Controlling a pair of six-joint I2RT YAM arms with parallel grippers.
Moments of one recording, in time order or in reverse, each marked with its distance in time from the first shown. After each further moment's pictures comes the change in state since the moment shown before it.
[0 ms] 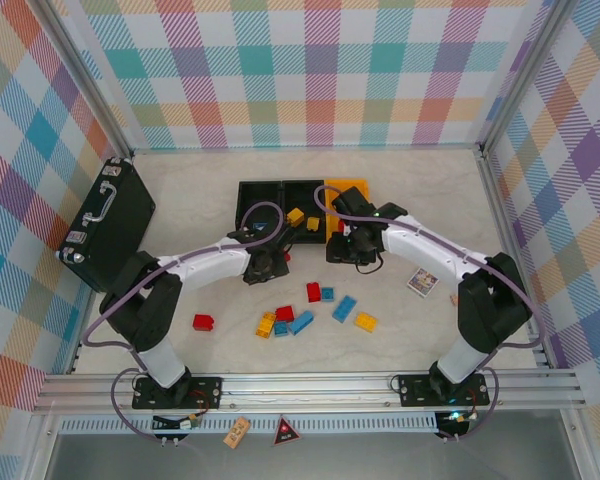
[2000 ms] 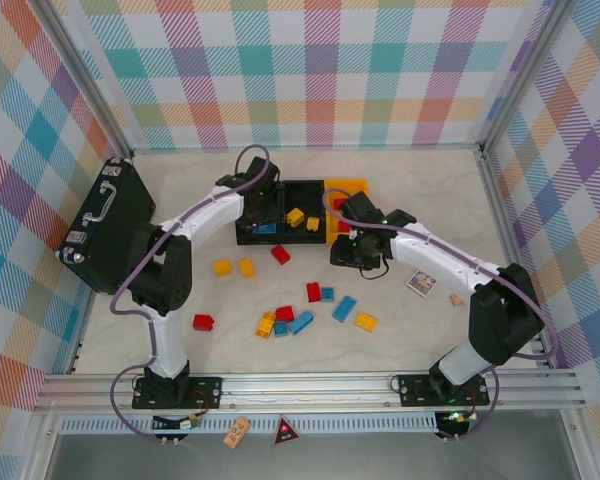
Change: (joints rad) left arm 0.251 0.268 0.525 -0.140 0.075 0.286; right arm 0.000 -0.078 -0.076 0.025 0.000 0.066
